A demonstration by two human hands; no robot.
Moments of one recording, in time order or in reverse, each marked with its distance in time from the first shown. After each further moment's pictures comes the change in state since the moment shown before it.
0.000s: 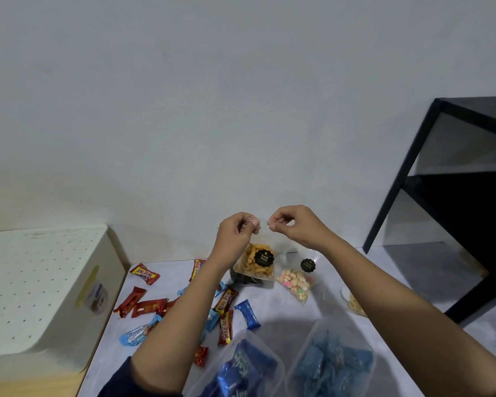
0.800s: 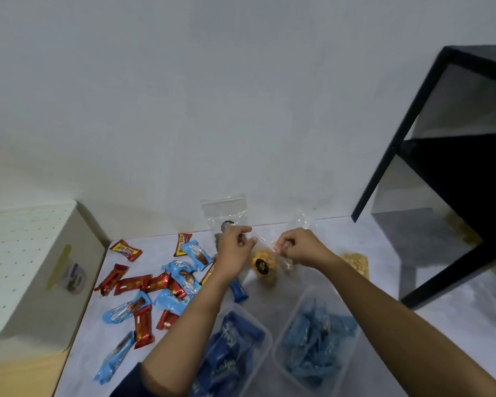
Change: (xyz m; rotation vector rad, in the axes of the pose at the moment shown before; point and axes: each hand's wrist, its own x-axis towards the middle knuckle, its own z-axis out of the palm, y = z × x) left_hand -0.033 -0.077 0.044 0.223 -0.006 -0.154; right_hand -0.046 0.076 0.038 -0.047 -0.118 0.349
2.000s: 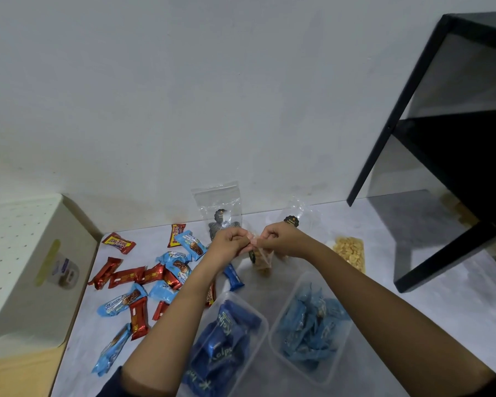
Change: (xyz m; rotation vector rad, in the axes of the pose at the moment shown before) left_hand -0.008 0.000 -0.008 -0.491 -0.295 -0.371; right_hand 0.006 0.001 0.018 0.137 -0.186 -0.009
